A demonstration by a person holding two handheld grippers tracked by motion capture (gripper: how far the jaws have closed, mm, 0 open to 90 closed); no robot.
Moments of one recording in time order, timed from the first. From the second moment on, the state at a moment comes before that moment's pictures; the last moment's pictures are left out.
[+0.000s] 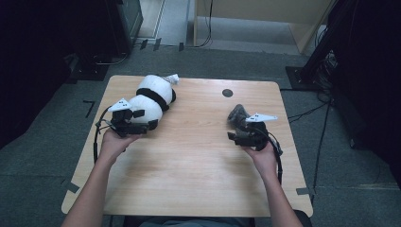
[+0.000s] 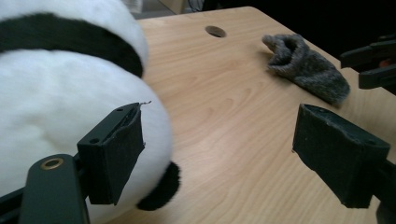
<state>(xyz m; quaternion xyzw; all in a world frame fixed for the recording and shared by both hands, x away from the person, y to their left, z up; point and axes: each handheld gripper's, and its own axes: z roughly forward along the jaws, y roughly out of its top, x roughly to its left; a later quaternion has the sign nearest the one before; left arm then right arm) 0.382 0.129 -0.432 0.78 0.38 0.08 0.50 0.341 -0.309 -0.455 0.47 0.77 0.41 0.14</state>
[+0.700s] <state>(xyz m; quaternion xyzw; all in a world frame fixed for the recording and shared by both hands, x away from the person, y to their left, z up) 0.351 0.064 -0.480 0.82 0.34 0.07 0.46 0.322 -0.246 -0.485 0.41 0.81 0.40 0.12</state>
